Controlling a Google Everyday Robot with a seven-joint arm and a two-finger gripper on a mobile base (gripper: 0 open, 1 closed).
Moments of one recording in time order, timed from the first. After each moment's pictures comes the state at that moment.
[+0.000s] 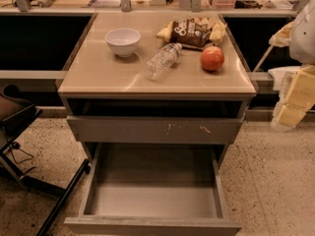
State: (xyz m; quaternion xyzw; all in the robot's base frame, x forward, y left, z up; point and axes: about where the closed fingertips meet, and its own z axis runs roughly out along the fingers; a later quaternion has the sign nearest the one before) arm 0.438 -0.217 0.976 -0.60 0.78 -0.03 0.16
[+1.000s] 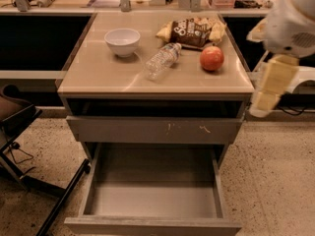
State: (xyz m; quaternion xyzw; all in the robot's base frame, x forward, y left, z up) arm 0.477 -0.194 0.966 -0.63 0.76 -0.02 0.15
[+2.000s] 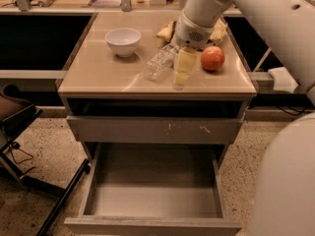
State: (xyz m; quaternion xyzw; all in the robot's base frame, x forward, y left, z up) arm 0.637 -0.065 0.880 -0.68 0.71 0.08 0.15
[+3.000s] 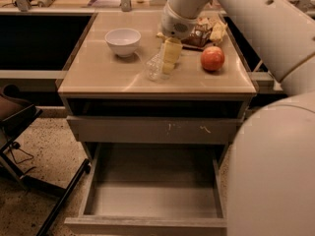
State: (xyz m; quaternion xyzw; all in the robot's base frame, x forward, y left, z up) arm 0.678 -0.027 0.893 -0.70 0.68 0.06 0.19
